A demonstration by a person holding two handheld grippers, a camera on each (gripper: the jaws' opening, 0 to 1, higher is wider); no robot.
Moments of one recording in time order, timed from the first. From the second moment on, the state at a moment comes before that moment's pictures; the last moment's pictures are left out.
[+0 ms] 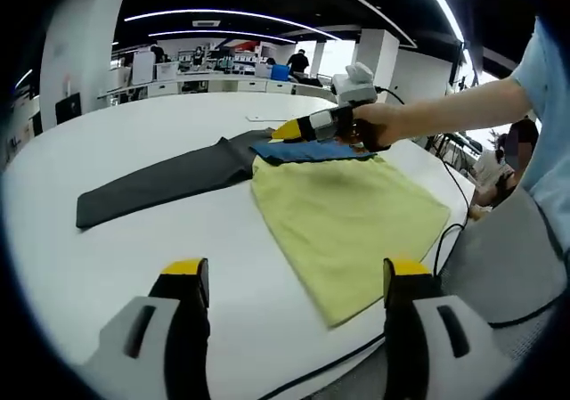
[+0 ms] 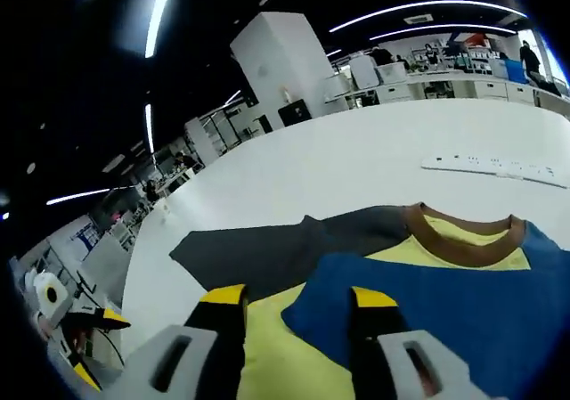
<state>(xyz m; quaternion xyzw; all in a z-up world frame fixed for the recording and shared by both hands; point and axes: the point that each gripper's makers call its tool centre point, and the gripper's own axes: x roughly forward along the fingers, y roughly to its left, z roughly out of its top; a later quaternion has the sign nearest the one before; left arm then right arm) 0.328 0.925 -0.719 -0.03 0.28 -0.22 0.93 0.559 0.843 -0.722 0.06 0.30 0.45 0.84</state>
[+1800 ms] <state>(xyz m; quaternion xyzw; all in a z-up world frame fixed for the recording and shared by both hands) 0.390 1.047 -0.688 0.03 0.30 -0.19 0.93 0.409 0.603 -0.657 0.05 0.16 0.26 0.95</state>
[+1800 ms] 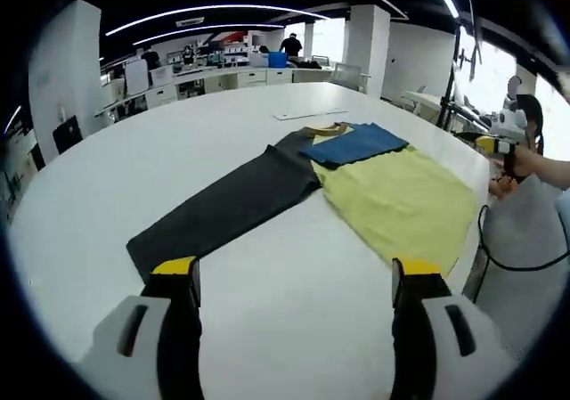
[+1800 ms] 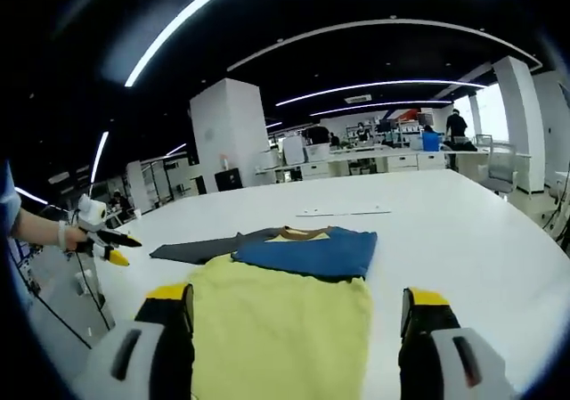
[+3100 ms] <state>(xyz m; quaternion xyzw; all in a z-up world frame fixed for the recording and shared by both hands) 0.439 1.164 -0.756 -0.03 0.36 -0.02 0.93 0.414 0.601 -0.645 0.02 0.14 0.21 0.97</state>
